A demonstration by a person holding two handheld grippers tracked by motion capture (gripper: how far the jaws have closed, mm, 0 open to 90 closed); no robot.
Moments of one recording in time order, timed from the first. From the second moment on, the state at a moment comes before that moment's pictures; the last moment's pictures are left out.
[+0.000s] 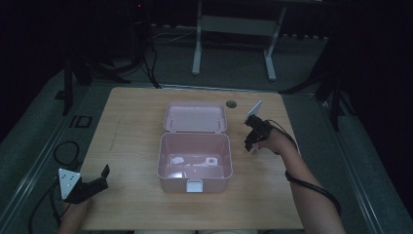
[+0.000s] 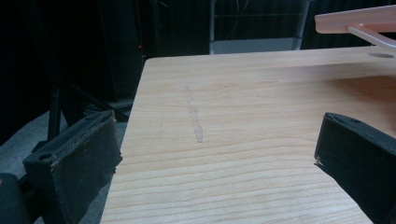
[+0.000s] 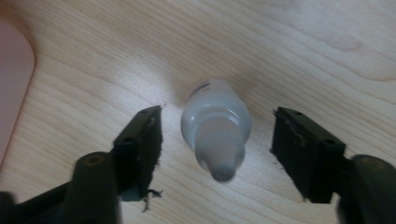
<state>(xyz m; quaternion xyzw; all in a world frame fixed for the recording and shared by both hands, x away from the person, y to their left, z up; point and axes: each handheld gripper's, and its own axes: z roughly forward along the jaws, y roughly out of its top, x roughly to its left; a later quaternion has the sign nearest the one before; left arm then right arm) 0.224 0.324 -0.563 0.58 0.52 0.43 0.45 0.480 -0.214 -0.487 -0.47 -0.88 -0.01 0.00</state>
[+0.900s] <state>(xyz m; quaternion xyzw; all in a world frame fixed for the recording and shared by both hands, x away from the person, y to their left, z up) 0.224 0.324 -0.562 0.58 0.52 0.43 0.46 0.482 -0.200 -0.493 -0.40 -0.92 0.04 0.00</state>
